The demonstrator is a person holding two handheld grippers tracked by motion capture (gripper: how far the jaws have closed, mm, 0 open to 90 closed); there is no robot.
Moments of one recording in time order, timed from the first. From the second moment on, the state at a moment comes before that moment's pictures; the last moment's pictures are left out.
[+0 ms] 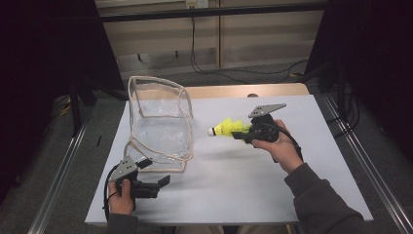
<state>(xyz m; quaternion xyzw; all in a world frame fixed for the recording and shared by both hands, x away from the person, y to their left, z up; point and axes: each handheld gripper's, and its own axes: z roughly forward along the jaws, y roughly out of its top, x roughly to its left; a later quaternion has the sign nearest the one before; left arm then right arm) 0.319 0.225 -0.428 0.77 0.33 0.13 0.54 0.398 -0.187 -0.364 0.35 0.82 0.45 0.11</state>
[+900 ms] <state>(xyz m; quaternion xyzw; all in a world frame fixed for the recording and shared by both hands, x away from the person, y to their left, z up) 0.320 0.226 -0.428 0.76 0.33 0.13 0.54 0.403 -0.182 -0.325 0.33 0.82 0.45 0.12</state>
